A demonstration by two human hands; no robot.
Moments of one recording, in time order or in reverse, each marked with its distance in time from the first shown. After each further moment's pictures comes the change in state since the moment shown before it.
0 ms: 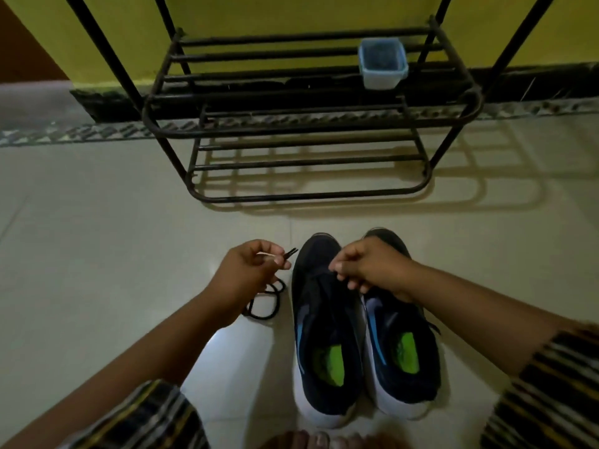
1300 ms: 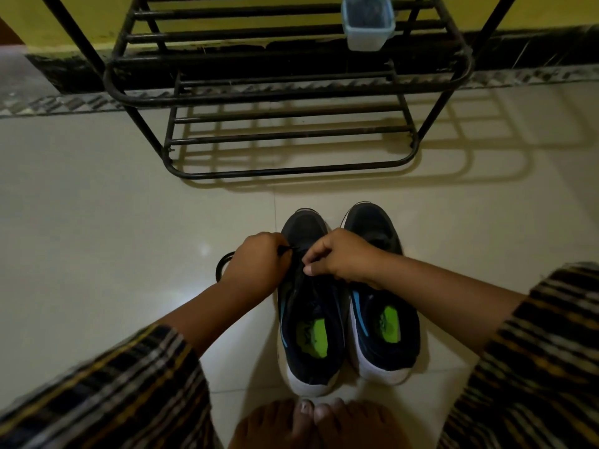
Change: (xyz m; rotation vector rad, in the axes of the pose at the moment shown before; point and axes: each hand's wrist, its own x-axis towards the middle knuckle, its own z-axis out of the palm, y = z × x) left_hand 0.013 -0.017 0.042 0.806 0.018 0.307; right_hand -0.006 0.003 0.020 -0.226 -0.054 -0.077
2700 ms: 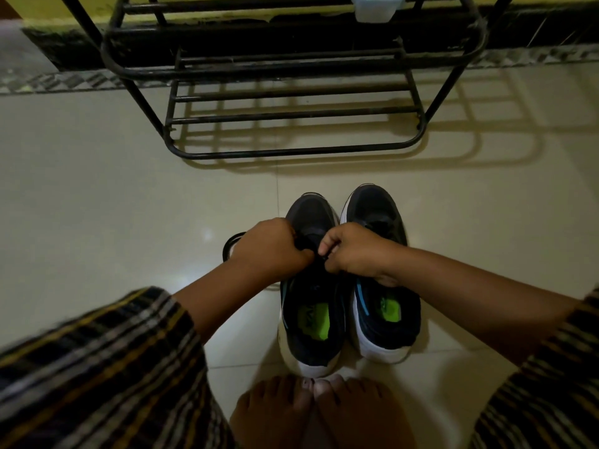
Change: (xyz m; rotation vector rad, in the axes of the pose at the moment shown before) left_hand -0.009 0.028 -0.007 0.123 -0.177 -0.164; right_hand -0.015 0.011 0.006 0.115 -0.032 0.103
